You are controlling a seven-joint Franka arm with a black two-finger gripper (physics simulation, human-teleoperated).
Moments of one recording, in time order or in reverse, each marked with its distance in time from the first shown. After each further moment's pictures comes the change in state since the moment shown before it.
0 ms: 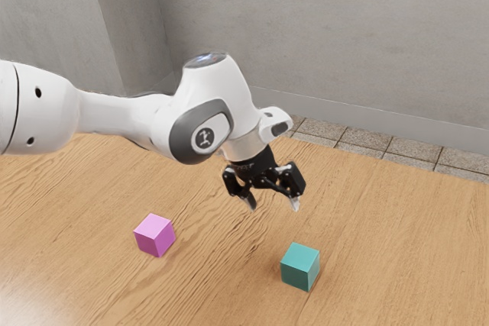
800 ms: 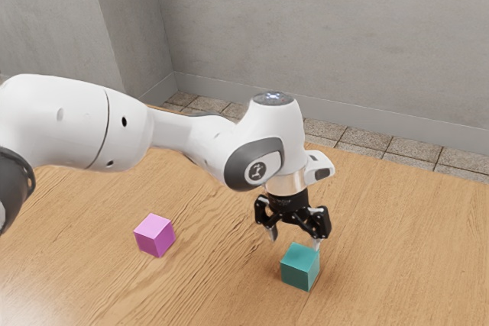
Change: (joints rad) arm -0.010 0.281 -0.049 0.208 0.116 -0.102 -0.039
